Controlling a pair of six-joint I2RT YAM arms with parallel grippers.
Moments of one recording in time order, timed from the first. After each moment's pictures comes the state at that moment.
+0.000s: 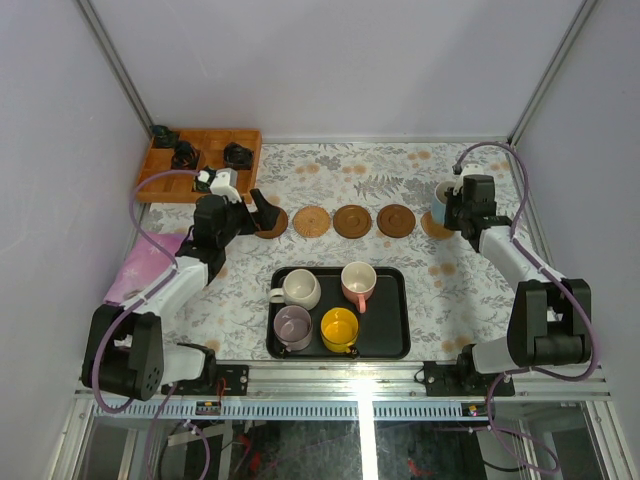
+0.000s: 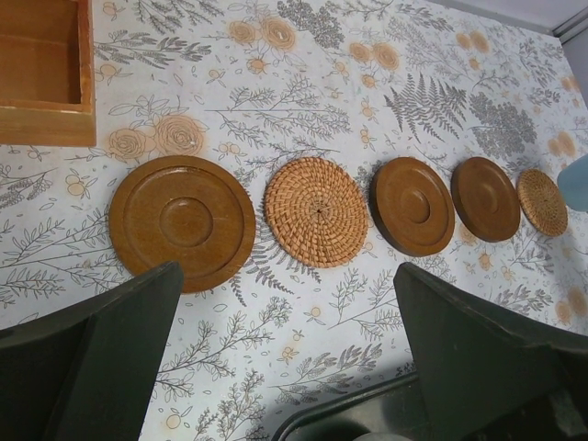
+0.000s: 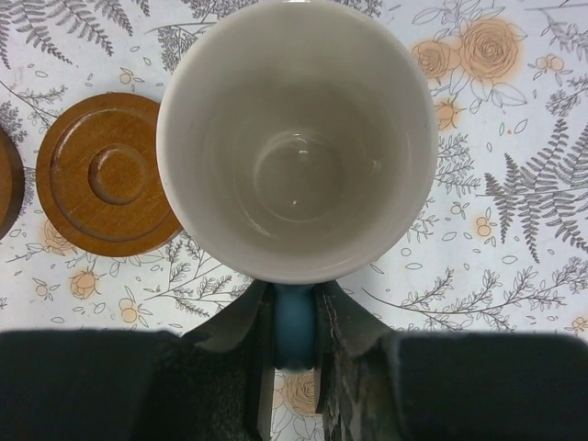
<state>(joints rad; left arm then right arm) -0.19 1.26 0.66 0.28 0.17 -0.42 0.05 1.42 0.89 -0.16 0.04 0.03</state>
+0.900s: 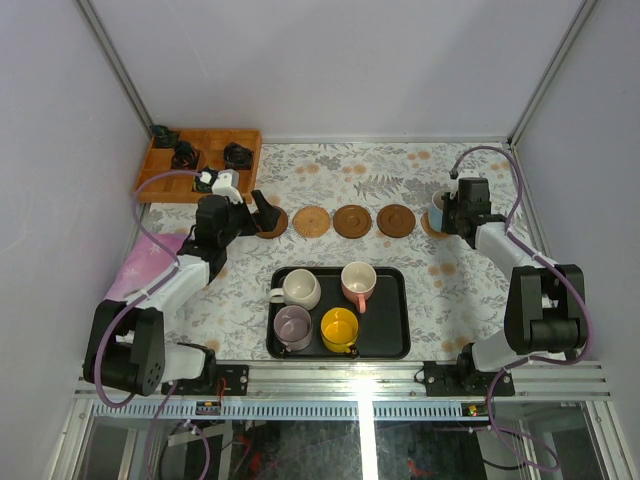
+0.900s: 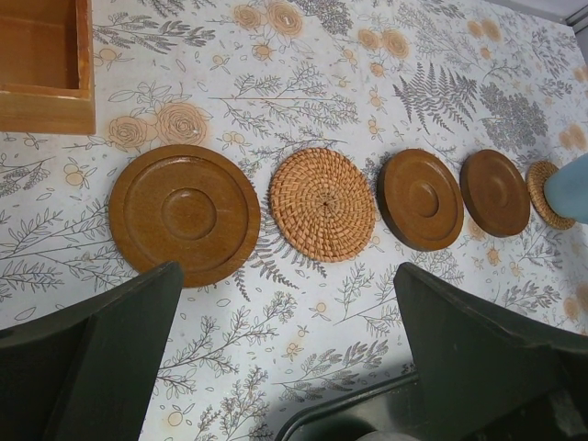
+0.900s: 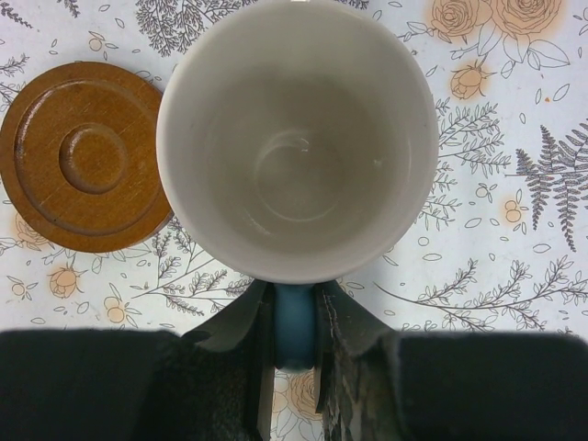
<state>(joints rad) -0.19 1.29 0.66 0.28 0.17 -0.42 0.05 1.51 0.90 -0.17 0.04 0.06</state>
